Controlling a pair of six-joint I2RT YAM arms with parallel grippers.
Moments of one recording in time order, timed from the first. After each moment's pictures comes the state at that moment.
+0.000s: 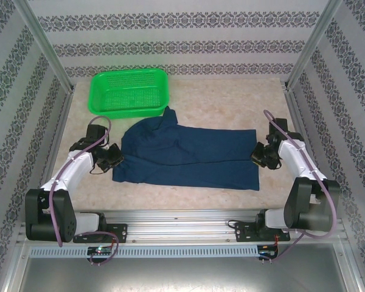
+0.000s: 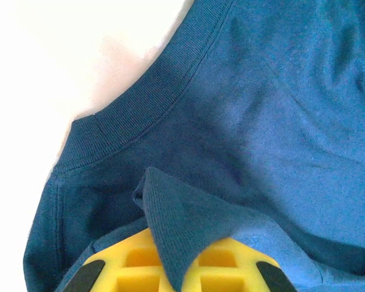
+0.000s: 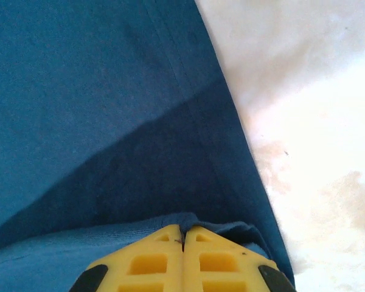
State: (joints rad) left arm 0.02 1.28 0.79 -0.68 0.26 -0.65; right arm -0.13 1.38 0.92 -0.90 -0.17 0.45
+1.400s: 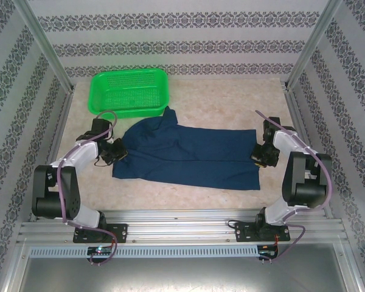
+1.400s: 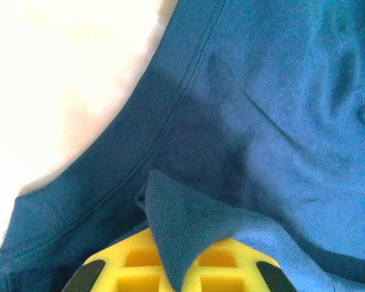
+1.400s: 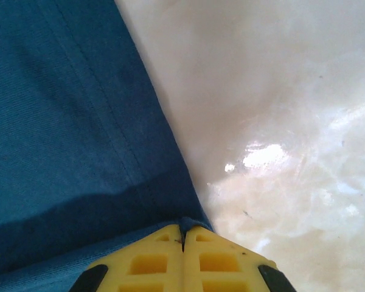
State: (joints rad) left arm 0.02 1.49 0.87 -0.56 0.29 -0.62; right arm -0.13 1.61 0.97 -0.88 -0.04 0.38
